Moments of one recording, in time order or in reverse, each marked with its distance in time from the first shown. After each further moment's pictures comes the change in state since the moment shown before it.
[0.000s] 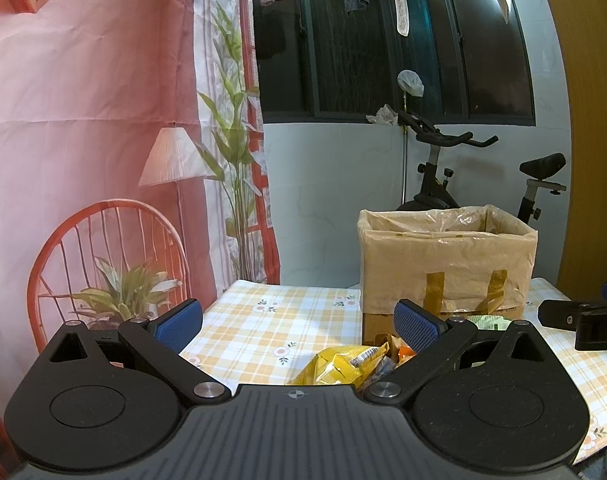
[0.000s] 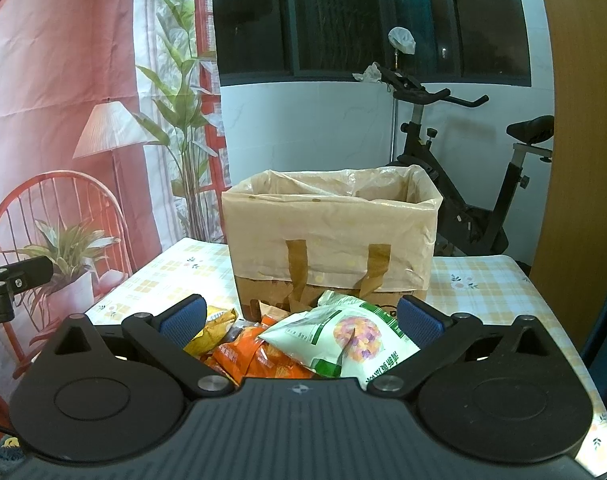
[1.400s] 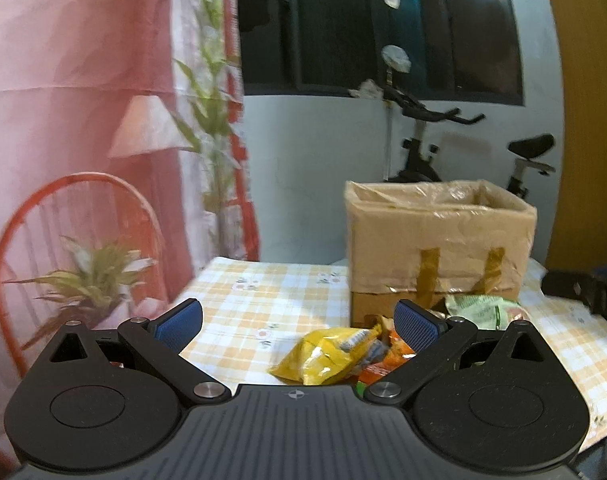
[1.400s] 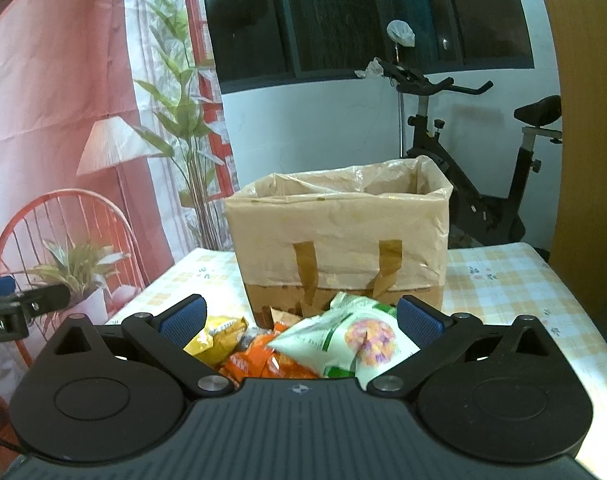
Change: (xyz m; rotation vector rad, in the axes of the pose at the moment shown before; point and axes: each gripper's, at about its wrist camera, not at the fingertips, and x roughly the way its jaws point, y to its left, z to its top) left arm 0.041 0.000 -0.015 0.005 0.076 -0.093; right arm 0.013 -0.002 -0.008 0.065 -0.020 0.049
